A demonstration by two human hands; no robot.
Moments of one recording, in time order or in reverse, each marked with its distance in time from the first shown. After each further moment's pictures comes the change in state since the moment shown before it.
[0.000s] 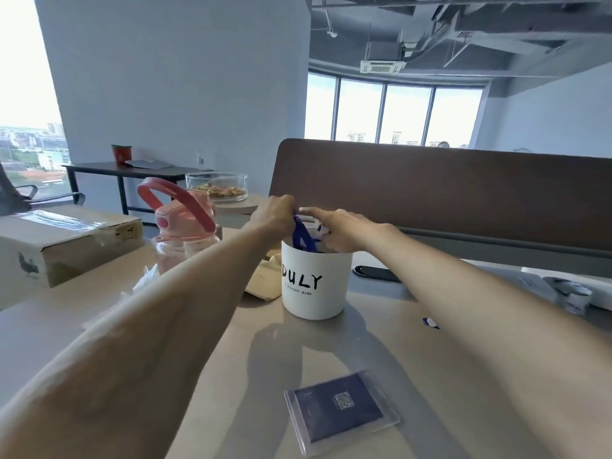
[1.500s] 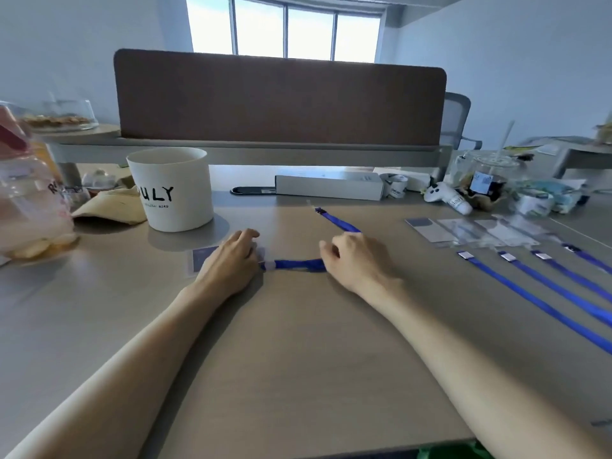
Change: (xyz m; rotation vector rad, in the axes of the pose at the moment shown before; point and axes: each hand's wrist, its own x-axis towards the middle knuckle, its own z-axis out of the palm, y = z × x) left_hand -0.202 0.110 0.151 -0.184 -0.213 0.212; right_hand -0.334 0.081 0.080 -0.097 0.307 0.537
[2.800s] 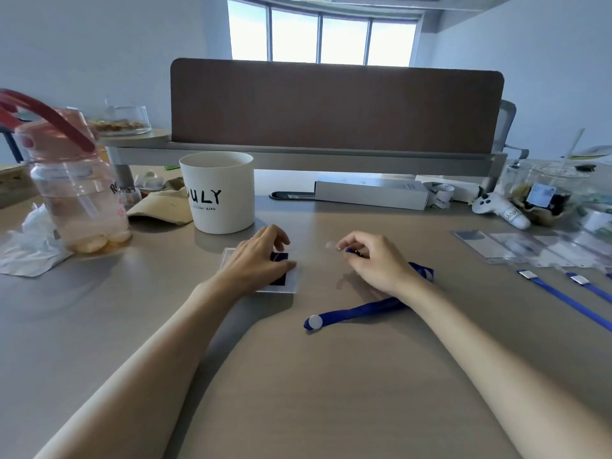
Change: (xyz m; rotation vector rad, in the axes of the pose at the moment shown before) left_hand -0.008 -0.019 -0.036 -0.075 -0.022 0.081; right_hand 0.020 -0.028 0.007 0.705 -0.224 -0.039
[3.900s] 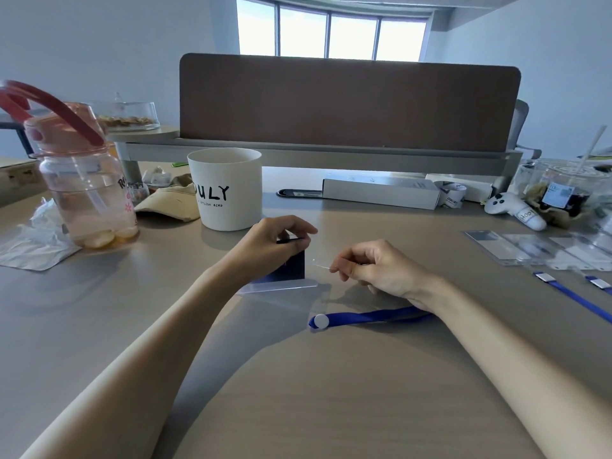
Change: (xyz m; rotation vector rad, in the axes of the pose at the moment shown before) left_hand -0.003 0.020 -0.022 -0.441 -0.030 0.071; right_hand -0.015 -0.024 -0.005 0.261 -0.297 0.073
